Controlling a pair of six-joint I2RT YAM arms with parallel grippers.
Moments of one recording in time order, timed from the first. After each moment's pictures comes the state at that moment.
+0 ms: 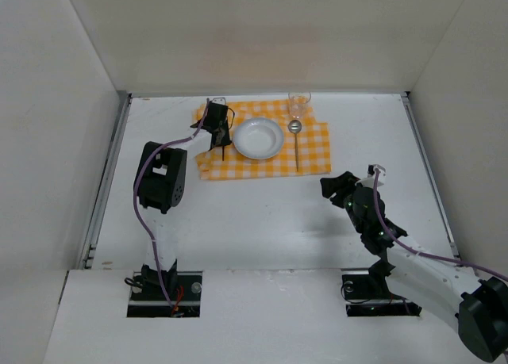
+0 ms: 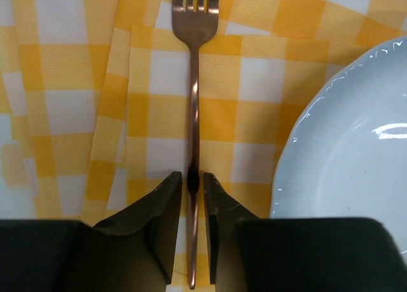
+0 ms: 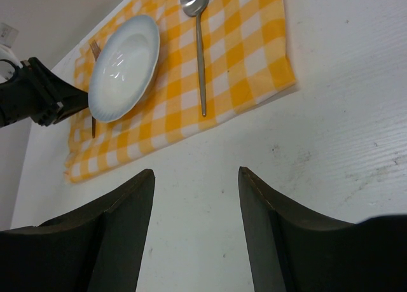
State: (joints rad) left arm -0.32 2.09 1.46 -0.19 -0.17 -0.32; right arm 0.54 0.81 0.26 0.28 0.37 0.79
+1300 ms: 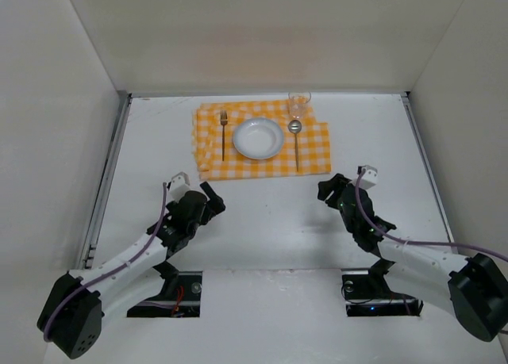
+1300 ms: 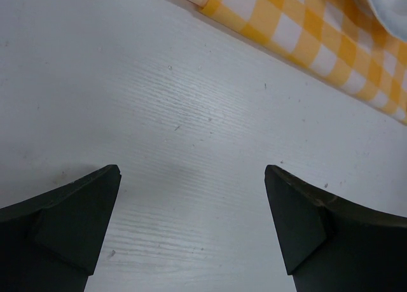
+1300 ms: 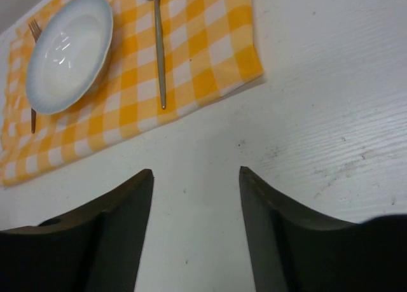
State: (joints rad) left arm -0.60 0.84 0.30 -0.17 -0.42 -0.92; right arm 0.61 0.96 0.26 0.33 0.50 0.72
